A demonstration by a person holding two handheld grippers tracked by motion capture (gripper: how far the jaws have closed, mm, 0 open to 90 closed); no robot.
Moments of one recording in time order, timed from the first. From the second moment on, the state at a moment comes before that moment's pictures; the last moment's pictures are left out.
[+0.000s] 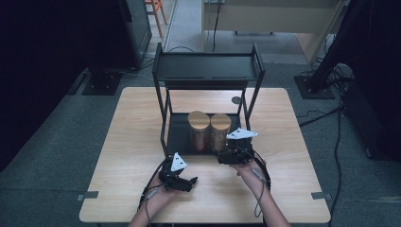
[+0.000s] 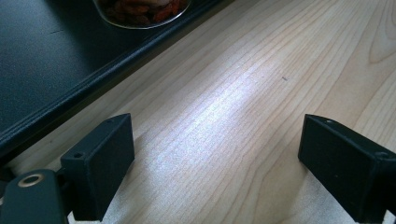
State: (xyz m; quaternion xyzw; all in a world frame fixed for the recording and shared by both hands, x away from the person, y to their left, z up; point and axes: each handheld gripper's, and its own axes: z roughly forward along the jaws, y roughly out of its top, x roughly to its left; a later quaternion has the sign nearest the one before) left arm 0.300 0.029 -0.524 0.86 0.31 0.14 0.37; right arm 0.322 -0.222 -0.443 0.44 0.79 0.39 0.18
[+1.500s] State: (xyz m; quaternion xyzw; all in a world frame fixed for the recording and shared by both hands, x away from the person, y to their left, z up) left arm 0.300 0.029 -0.524 0.86 0.31 0.14 0.37; right arm 0.298 -0.242 -0.467 0.38 0.81 0.42 0.17
